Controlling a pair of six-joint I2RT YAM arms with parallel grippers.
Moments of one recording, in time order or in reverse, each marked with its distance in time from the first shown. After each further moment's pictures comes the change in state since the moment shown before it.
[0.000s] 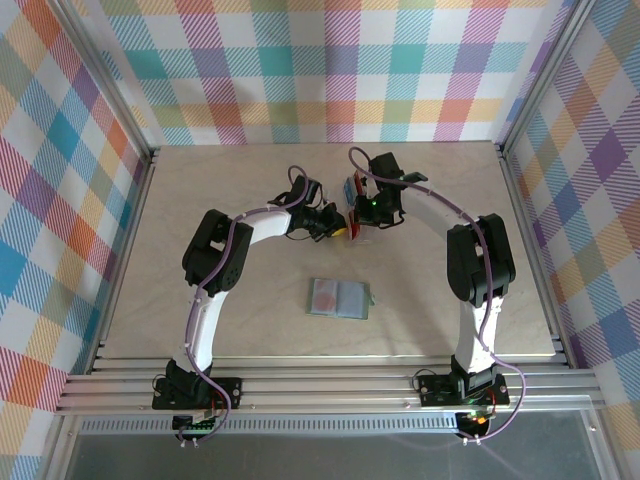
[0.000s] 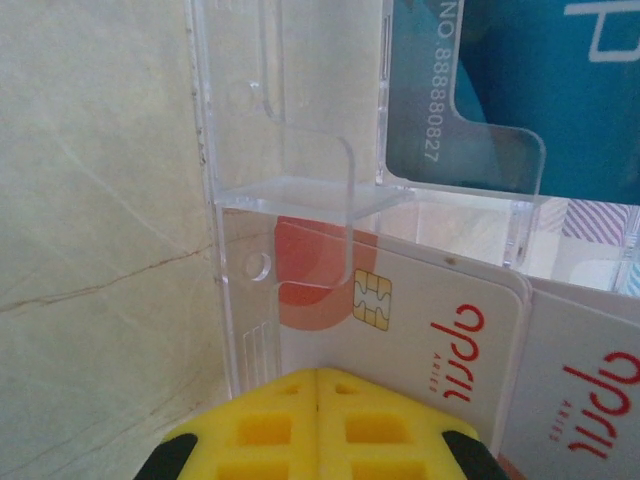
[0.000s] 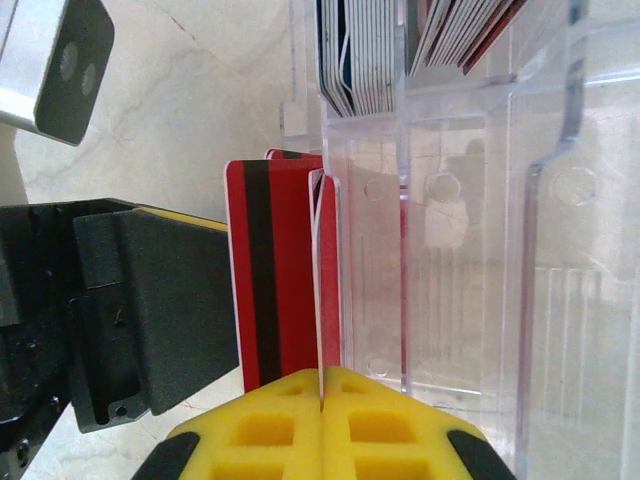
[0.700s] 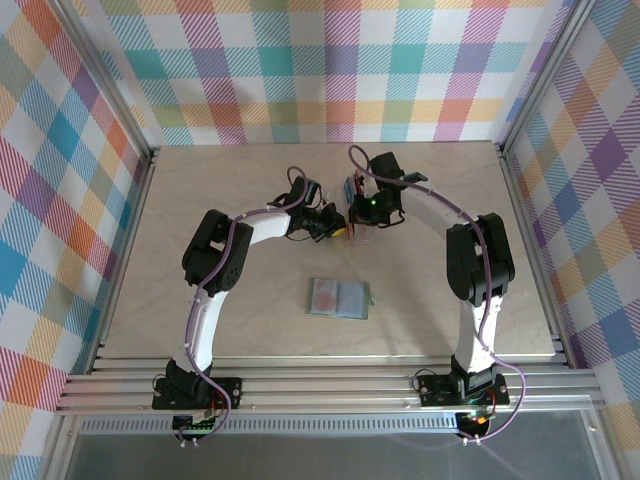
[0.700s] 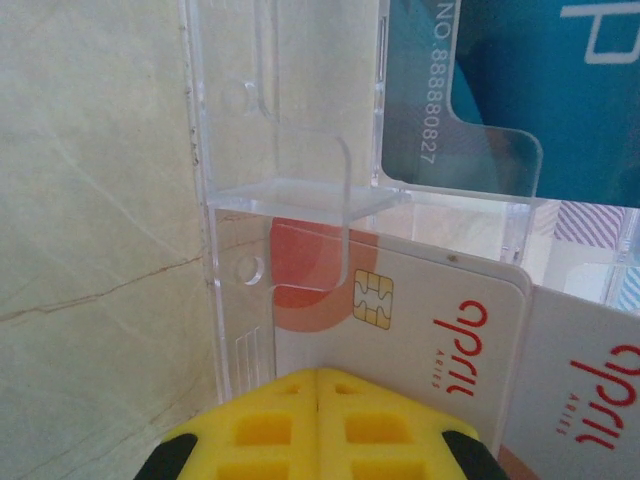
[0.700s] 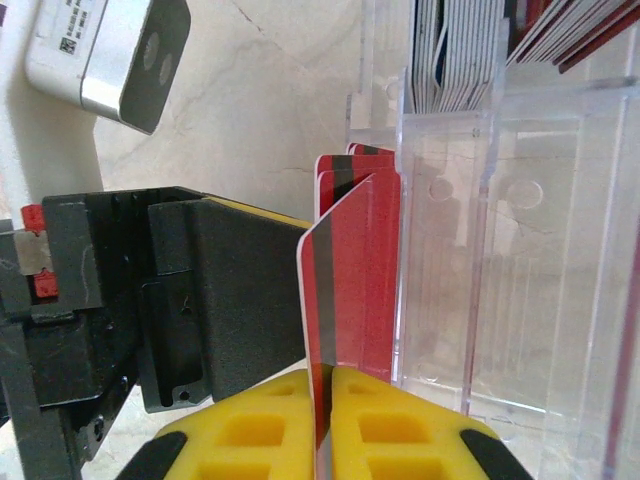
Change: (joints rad) left arm 0.003 0.000 -0.024 0.049 0.004 -0.015; right arm -0.003 0.009 0.000 0.031 -0.106 -0.008
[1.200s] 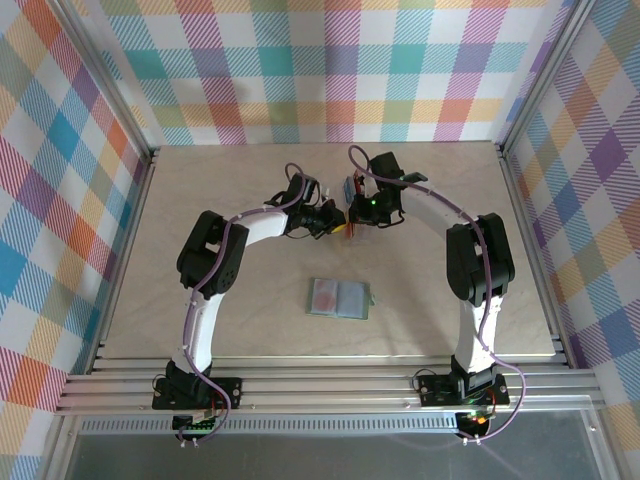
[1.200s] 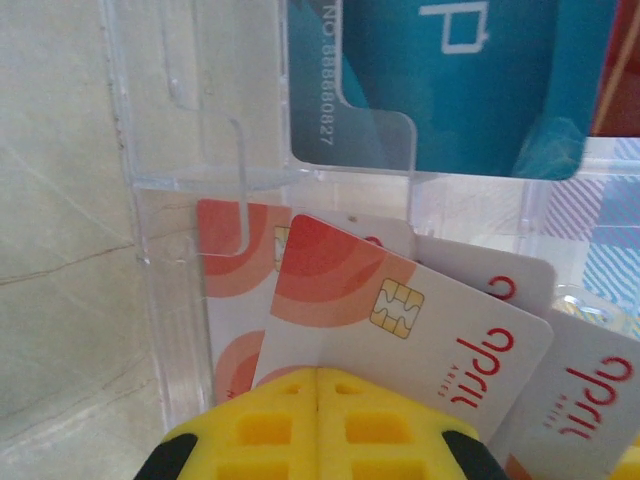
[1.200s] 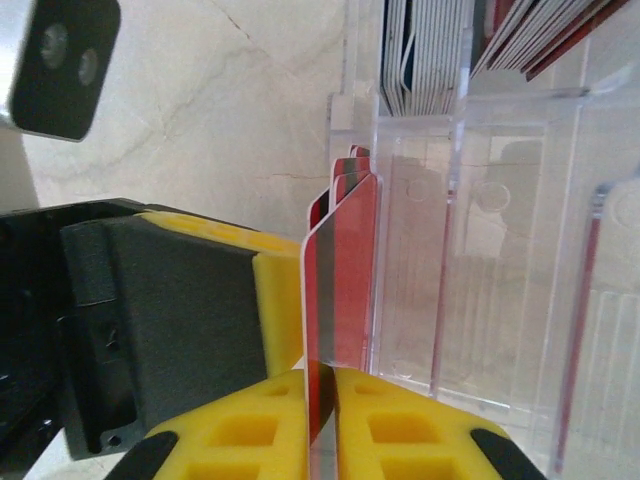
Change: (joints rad) left arm 0.002 -0.043 -0.024 0.022 0.007 -0.001; right arm 0.000 0.000 0.000 0.002 0.020 -0.003
